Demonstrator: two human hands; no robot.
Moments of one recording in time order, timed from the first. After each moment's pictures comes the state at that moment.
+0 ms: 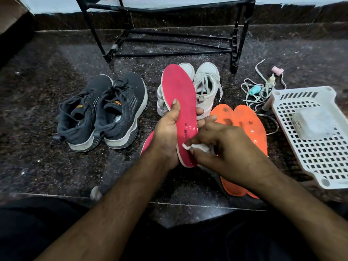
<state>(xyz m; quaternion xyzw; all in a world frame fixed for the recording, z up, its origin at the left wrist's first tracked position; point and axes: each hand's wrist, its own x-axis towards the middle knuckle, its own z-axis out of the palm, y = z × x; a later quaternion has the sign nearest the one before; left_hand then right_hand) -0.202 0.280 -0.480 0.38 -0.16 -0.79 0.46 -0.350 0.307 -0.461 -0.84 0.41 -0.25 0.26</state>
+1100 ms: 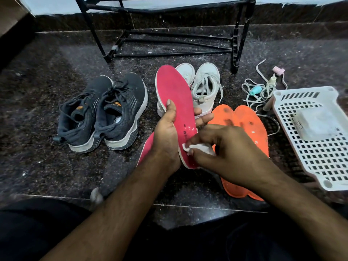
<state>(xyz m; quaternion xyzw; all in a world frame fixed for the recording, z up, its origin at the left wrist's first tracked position) -0.207 0.277 -0.486 0.38 -0.16 -0.77 0.49 -0.349 0.306 -0.460 -0.81 0.43 -0.27 0.31</state>
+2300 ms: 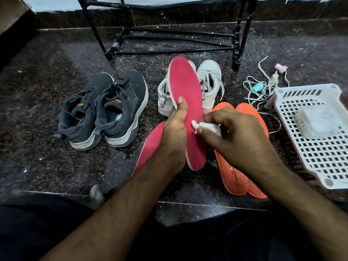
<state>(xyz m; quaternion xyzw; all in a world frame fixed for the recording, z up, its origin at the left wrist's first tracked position) -0.219 0.278 -0.498 0.42 -0.19 -0.72 0.53 -0.357 0.295 -0.463 -0.76 0.51 -0.32 0.24</state>
